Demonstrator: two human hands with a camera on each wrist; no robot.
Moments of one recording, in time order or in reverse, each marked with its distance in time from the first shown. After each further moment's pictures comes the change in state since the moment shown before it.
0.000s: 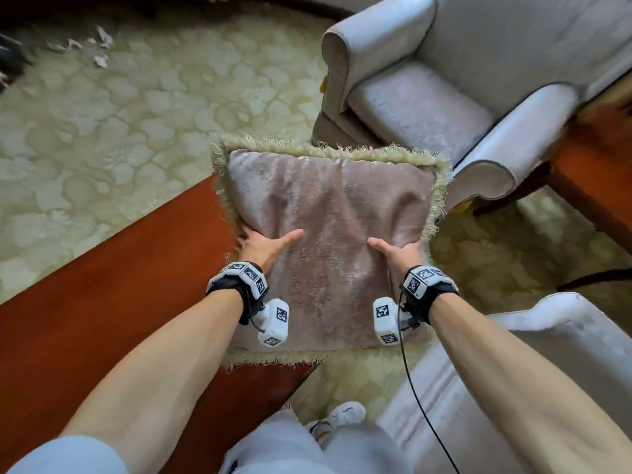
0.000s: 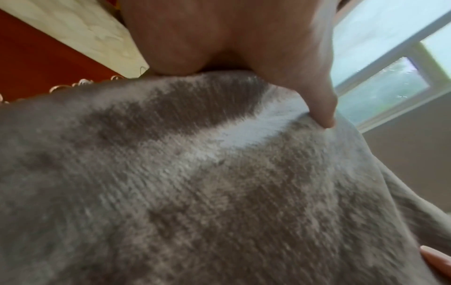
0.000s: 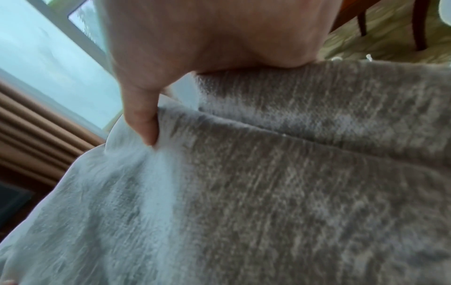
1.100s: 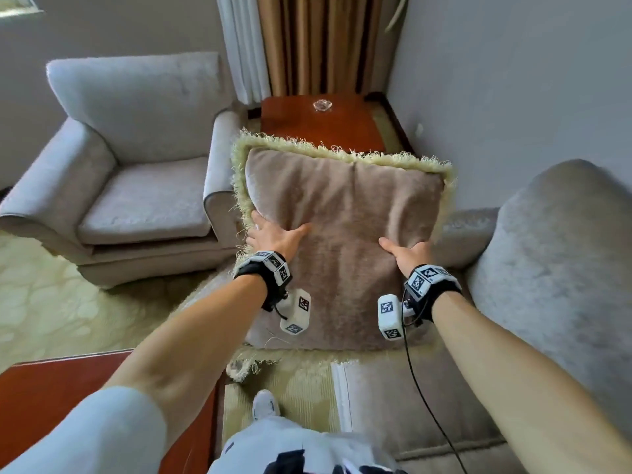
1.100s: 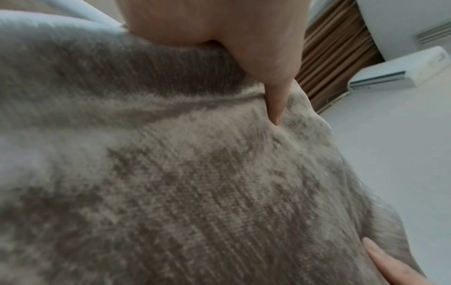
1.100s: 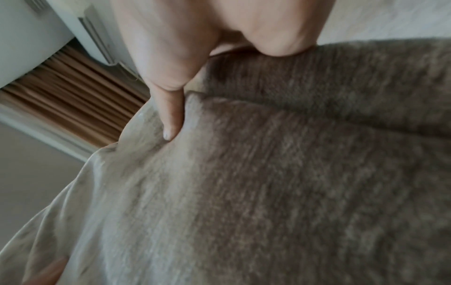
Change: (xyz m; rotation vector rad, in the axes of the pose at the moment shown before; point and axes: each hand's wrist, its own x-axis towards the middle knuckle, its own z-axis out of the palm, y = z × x) left_hand -0.346 0.209 0.415 0.442 -0.324 0.703; right_hand -0.101 0.311 -0.441 0.607 0.722 0.261
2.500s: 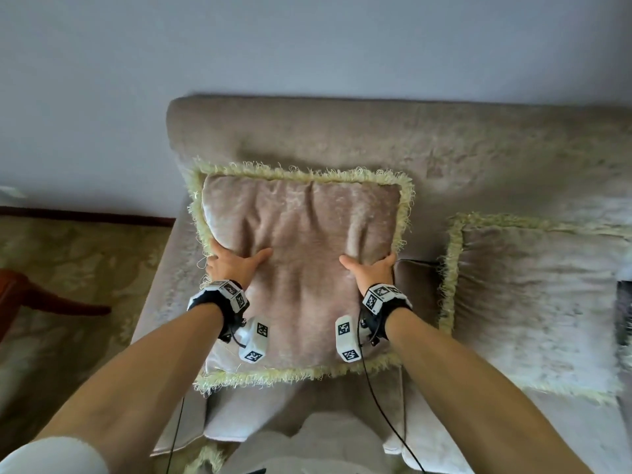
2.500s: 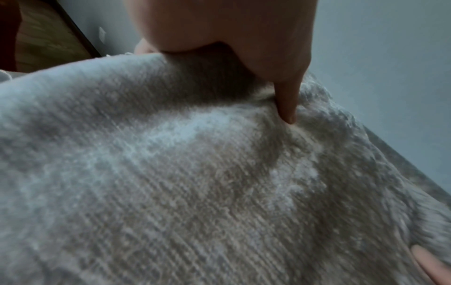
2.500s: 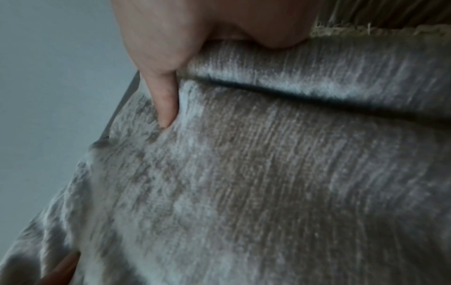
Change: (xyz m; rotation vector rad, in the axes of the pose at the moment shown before) left_hand -0.071 0.195 0.424 0.538 -0.867 0.832; right_hand 0.068 0.195 -0.167 0.697 1.012 0.744
